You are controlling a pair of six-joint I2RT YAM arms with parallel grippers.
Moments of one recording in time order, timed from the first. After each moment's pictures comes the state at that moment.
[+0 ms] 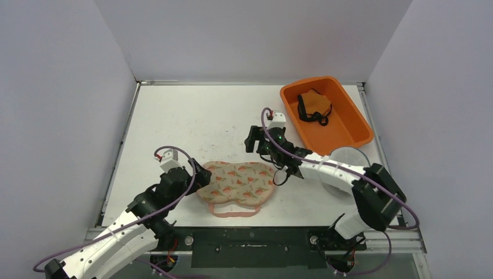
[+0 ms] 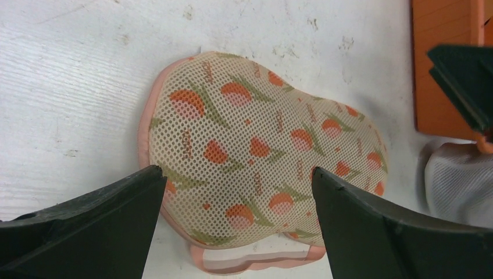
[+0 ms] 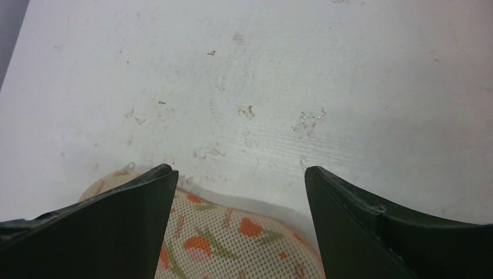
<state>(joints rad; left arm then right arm) -0.72 0.53 0.45 -0.53 -0.42 -1.00 0.78 1.42 0.82 0.12 0.29 0.57</state>
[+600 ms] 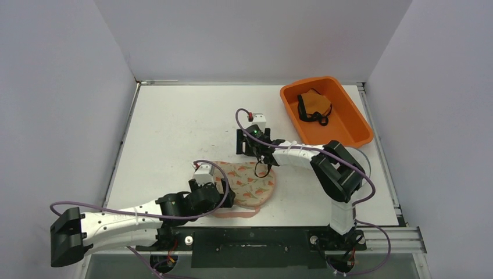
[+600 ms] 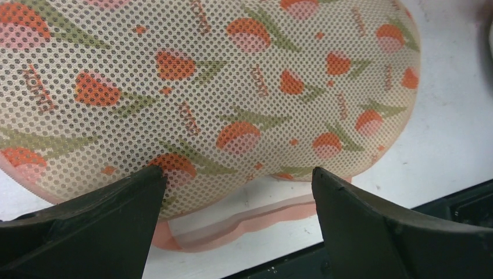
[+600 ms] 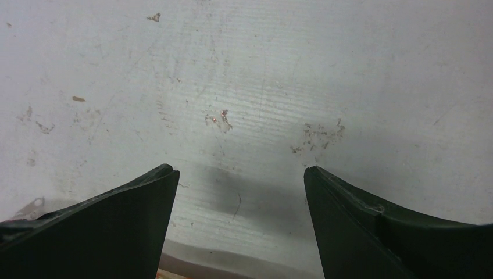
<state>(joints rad) -1.20 0.82 0.41 -0.36 -0.56 -1.01 0.77 1.88 1.13 0.04 0.30 0.53</state>
